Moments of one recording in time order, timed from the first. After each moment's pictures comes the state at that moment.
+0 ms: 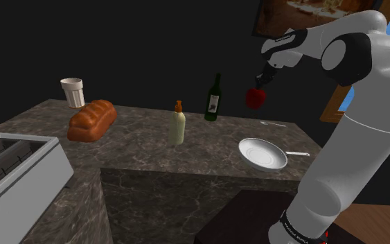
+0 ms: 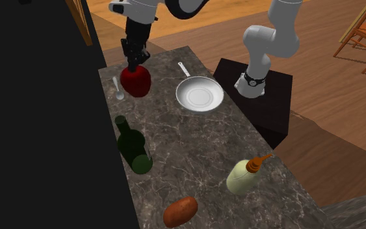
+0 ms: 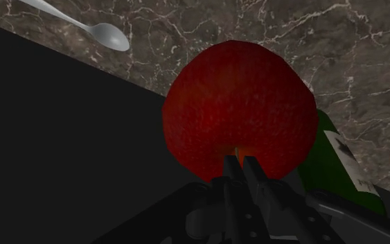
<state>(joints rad) -0.15 0.02 -0.64 -1.86 0.19 2.27 -0.53</state>
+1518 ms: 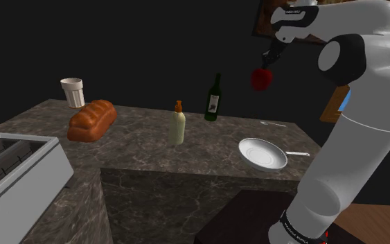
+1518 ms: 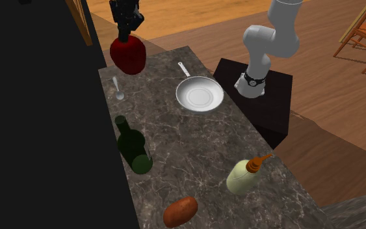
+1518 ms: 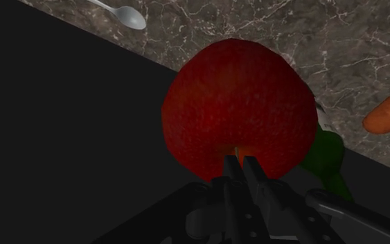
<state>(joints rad) -0.16 0.05 -0.65 -1.53 0.18 1.96 -0.49</state>
